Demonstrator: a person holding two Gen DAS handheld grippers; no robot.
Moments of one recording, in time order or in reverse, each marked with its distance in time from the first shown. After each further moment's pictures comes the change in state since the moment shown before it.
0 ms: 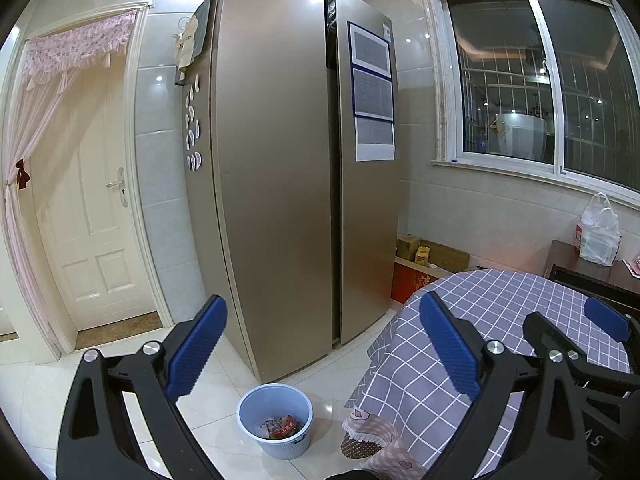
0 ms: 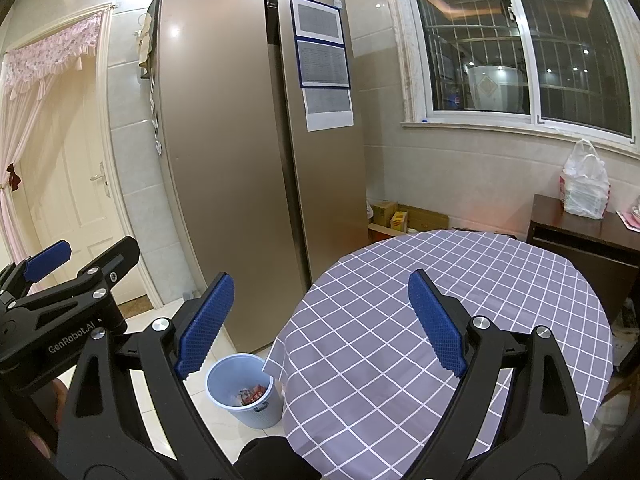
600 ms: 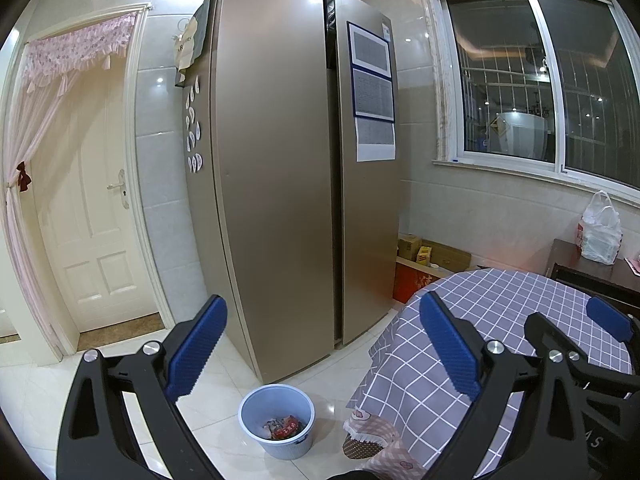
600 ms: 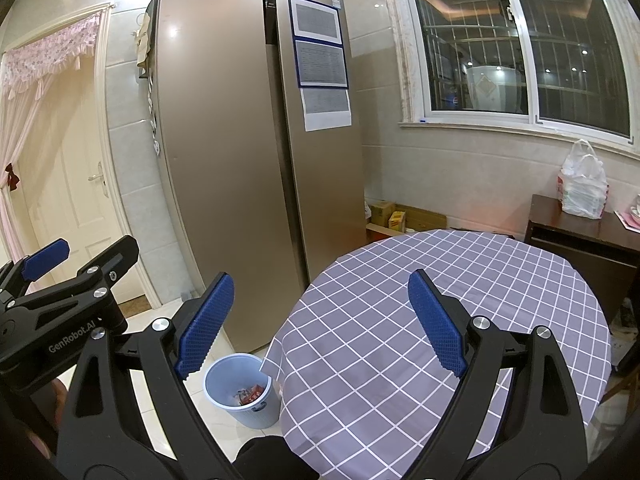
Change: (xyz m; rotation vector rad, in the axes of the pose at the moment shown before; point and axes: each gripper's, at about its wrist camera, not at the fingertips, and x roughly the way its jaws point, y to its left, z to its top) left arm 0.000 0.002 0.003 0.006 0.000 0.004; right arm 0.000 0.002 -0.001 0.000 0.001 -0.008
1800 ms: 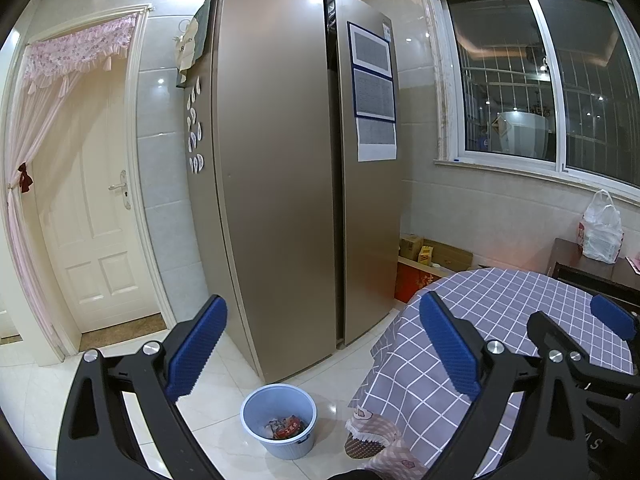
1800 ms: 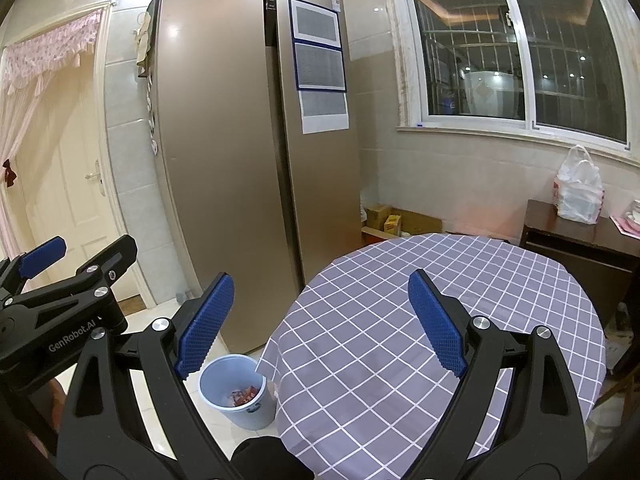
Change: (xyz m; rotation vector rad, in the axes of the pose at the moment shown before) left arm -0.001 0.009 0.000 0.003 0.001 0.000; right arm -0.004 0.004 -0.004 -0.013 -0.012 -0.018
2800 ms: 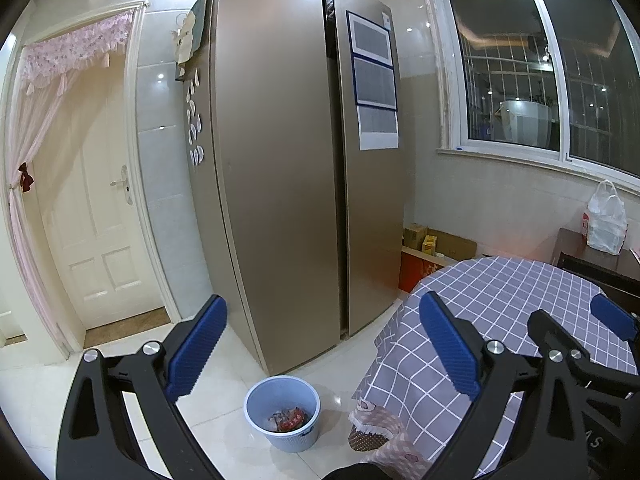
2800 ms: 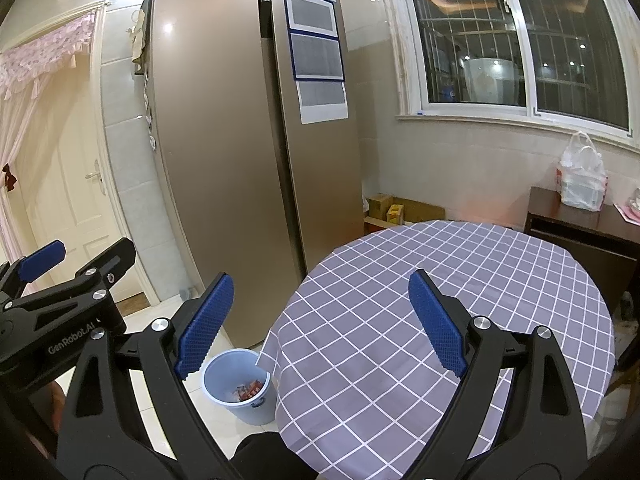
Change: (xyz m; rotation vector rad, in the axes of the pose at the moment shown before) left arm 0.011 -0.003 -0.007 0.019 0.039 0.014; right arm 0.013 -0.005 -0.007 0.028 0.032 0.006
